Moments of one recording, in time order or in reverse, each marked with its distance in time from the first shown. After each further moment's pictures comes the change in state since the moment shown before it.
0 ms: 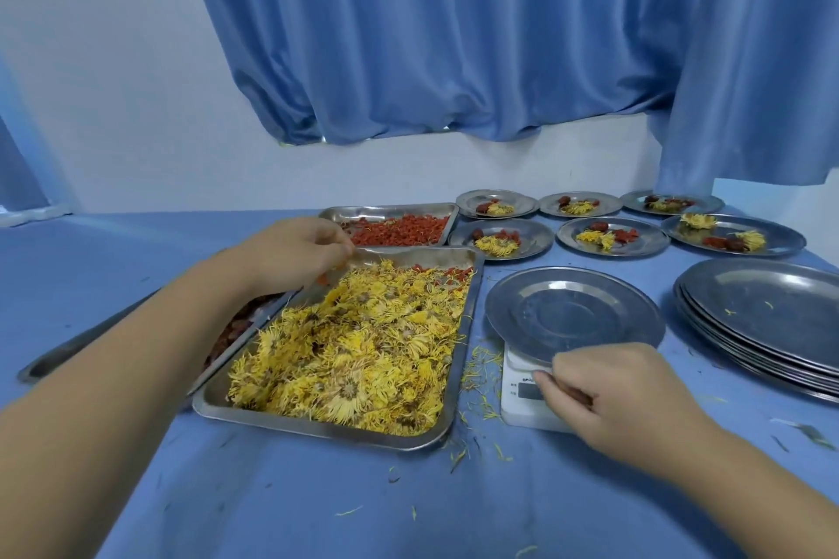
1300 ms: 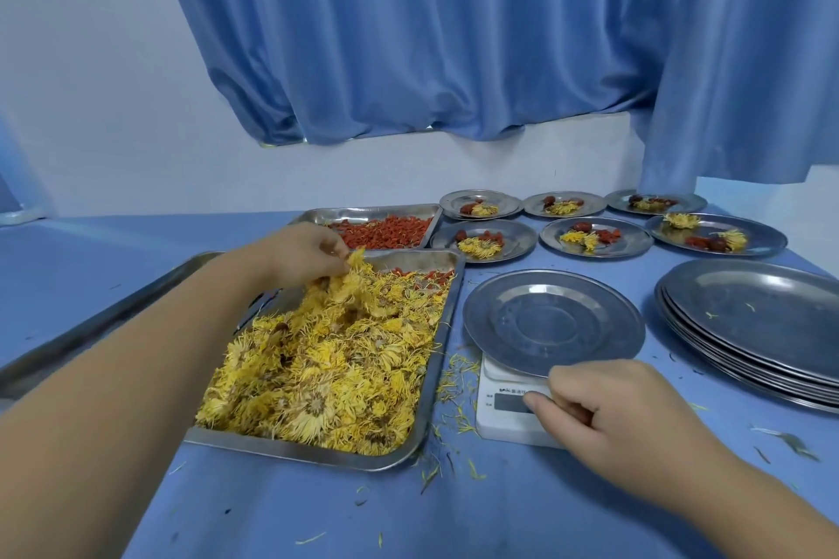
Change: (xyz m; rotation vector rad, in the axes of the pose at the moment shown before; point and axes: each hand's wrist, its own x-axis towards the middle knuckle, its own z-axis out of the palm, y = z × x) left_hand 0.062 -0.010 0.028 0.042 -0.096 0.043; right_hand -0.010 0.005 -0.014 0.099 -0.152 0.144
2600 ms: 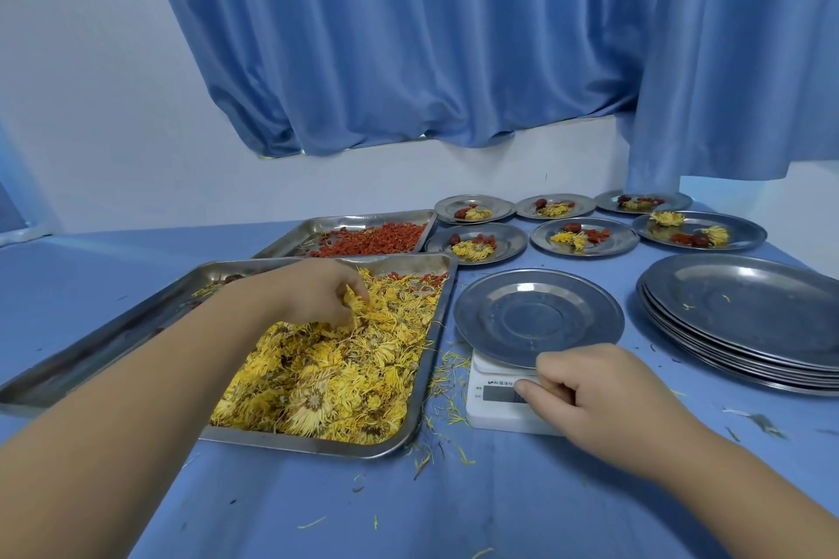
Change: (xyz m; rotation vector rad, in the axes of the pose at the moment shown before) left_hand -0.024 0.027 0.019 0.244 -0.196 0.056; right_hand -0.001 0.006 -0.005 0.027 -0.142 0.139
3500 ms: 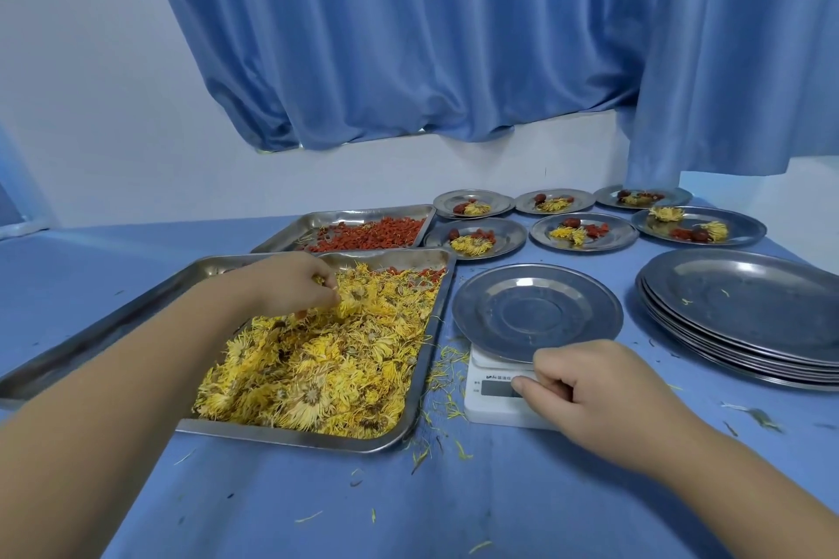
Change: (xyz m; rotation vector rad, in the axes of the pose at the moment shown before) left_hand -0.007 -0.023 -0.001 -0.052 0.065 -0.077; right_hand 0.000 -0.002 0.000 -0.018 -0.014 -0.006
